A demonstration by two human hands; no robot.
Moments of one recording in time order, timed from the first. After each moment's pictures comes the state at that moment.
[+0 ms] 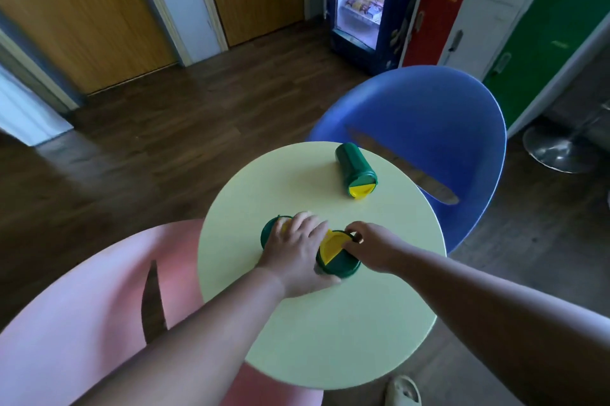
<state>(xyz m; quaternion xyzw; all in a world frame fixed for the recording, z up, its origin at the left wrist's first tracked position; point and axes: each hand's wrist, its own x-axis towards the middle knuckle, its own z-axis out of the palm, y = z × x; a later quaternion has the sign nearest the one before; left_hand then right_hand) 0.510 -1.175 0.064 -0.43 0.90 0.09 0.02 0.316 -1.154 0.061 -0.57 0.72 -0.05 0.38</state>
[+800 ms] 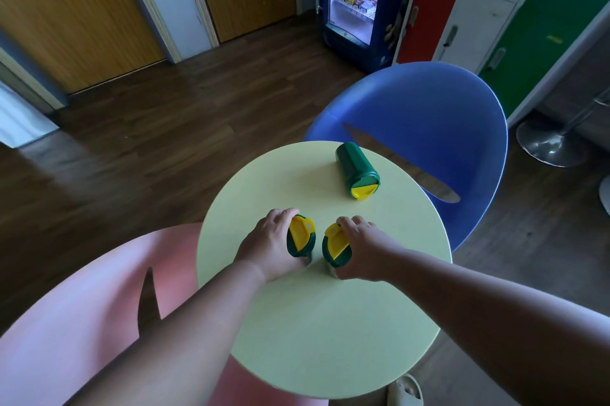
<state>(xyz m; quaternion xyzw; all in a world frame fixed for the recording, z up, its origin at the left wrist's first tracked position) 0.551 -1.220 0.042 -0.53 0.81 0.26 -0.04 0.340 -1.162 0.062 -0.66 0.69 0.02 0.28</state>
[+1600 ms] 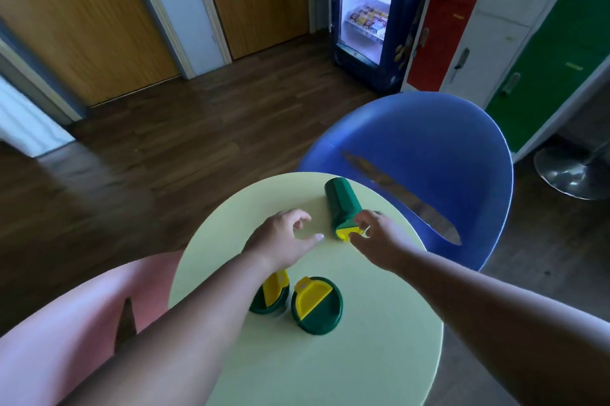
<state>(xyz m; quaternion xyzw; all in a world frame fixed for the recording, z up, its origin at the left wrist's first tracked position) 0.457 -1.288 0.083 -0.57 0.75 0.33 -0.06 0.241 -1.242 0.068 -0.60 0.73 -0.14 0.31</state>
